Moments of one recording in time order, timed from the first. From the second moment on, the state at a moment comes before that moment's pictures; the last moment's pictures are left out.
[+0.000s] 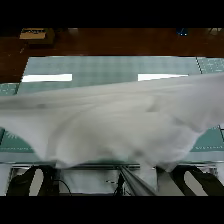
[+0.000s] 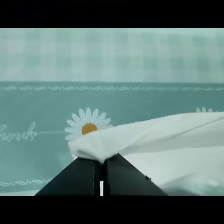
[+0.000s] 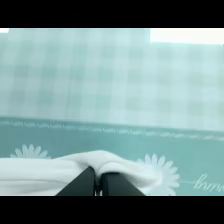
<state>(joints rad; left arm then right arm) 0.38 -0.56 1.40 1.13 -1.79 -1.46 -0.20 -0.92 1.82 -1.36 1.80 1.48</state>
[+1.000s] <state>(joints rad) 0.15 -1.32 1.14 1.10 -0.68 -1.38 -0.07 -1.71 1.80 -1.26 0.96 1.44</state>
